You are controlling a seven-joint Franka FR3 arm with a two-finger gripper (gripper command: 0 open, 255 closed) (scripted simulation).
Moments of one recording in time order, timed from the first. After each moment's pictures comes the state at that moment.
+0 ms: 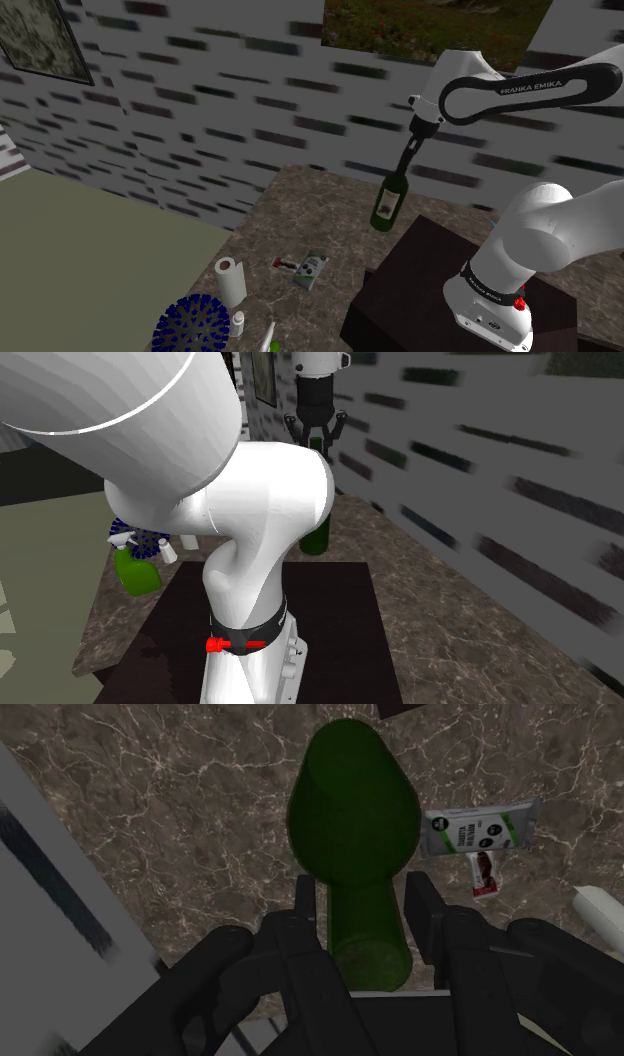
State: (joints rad) arm -0.02 -0.74 -0.29 -2.74 -0.22 2.13 -0.27
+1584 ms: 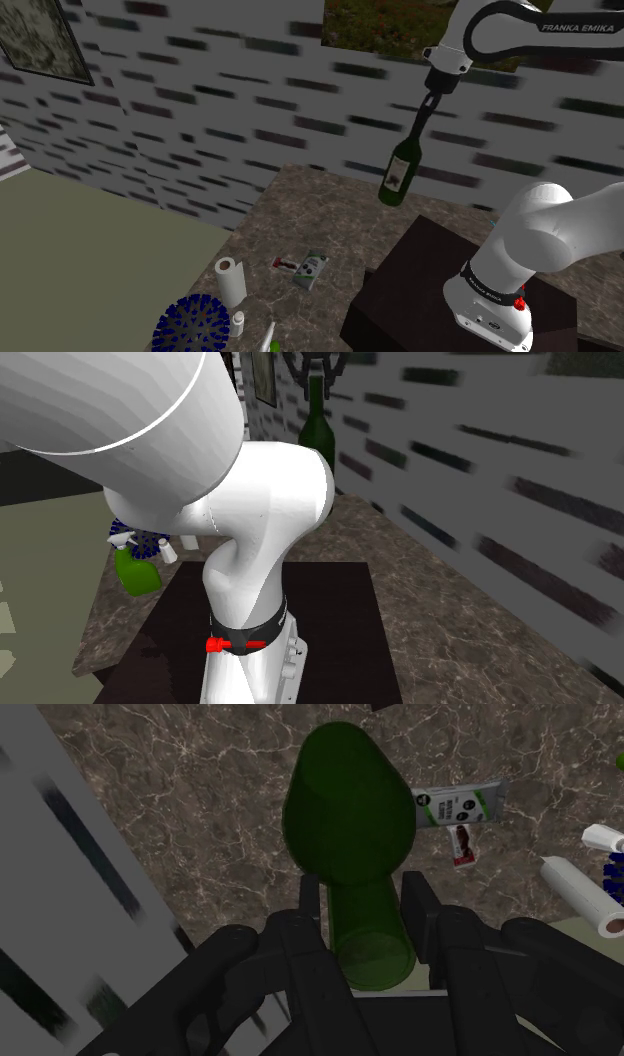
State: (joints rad) arm 0.00 -0.78 -0.23 -2.44 -0.17 1.79 -0.28
